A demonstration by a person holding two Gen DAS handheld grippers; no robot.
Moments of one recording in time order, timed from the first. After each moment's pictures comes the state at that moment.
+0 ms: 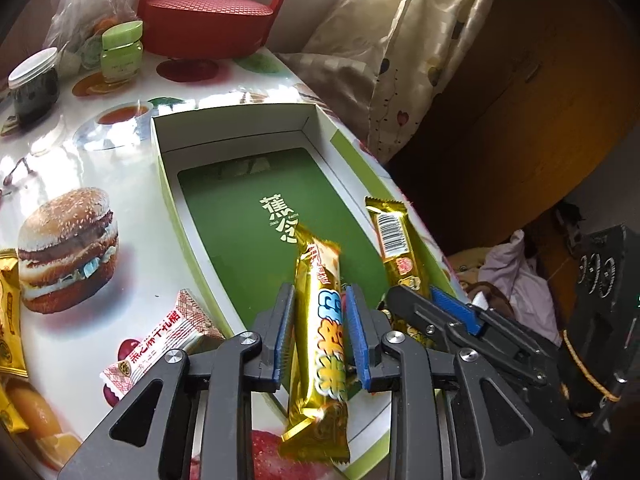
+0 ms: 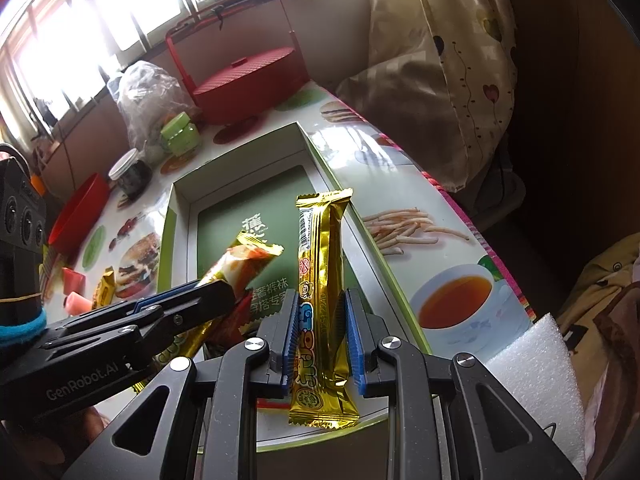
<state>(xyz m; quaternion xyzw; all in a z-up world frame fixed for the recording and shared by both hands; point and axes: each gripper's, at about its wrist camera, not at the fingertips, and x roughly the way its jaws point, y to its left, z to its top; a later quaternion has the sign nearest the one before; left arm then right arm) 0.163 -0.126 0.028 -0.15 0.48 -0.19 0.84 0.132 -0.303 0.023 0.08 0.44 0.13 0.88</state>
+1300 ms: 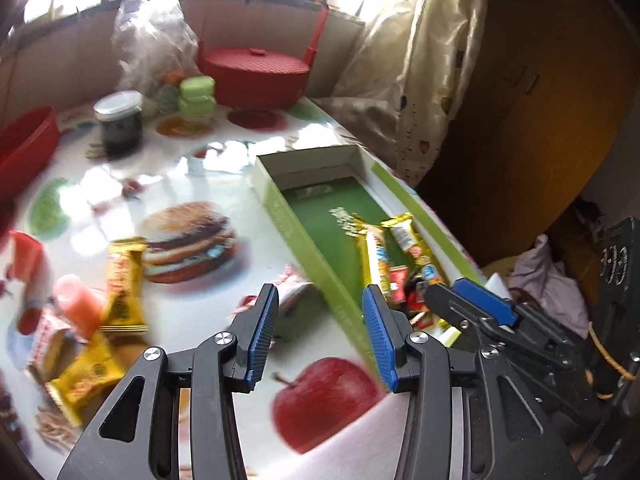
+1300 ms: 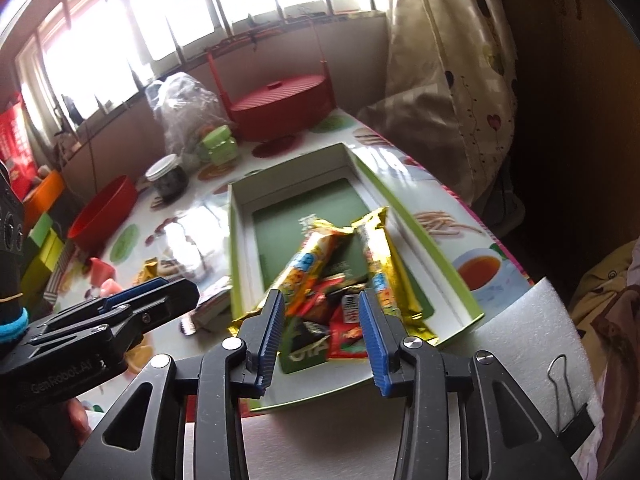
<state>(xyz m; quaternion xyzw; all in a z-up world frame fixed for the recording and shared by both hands) 0.091 -0.075 0.066 -0.09 0.42 -0.12 0.89 0.071 -0.268 0.050 0.07 0.39 0.14 0.91</state>
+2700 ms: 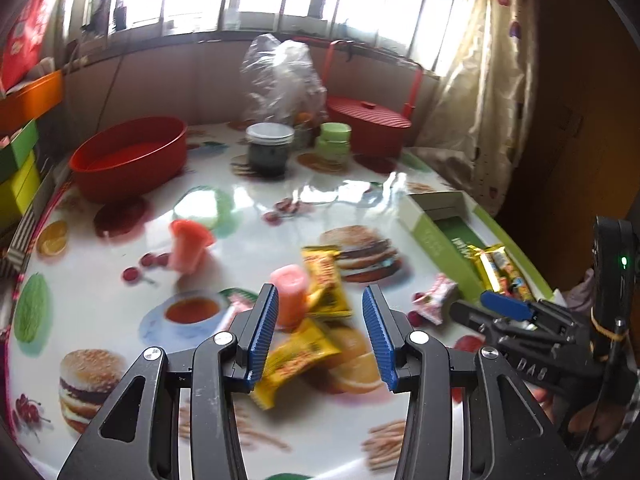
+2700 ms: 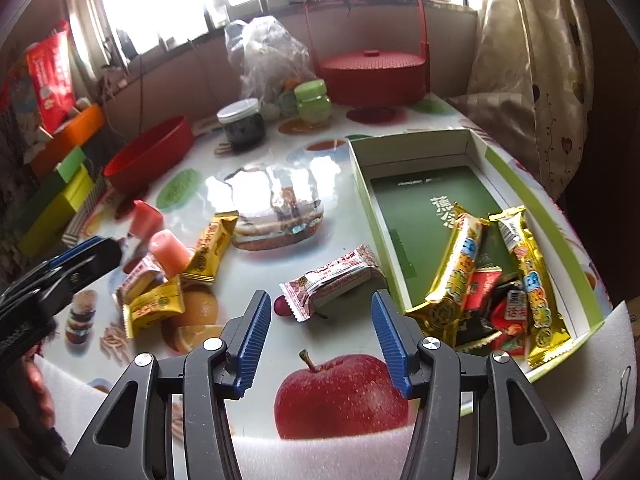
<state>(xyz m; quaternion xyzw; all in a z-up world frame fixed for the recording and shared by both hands) 0.031 0.053 0.071 -0.10 0.36 0.00 0.93 0.069 -0.166 0.037 0.00 0.42 0.22 0.88</state>
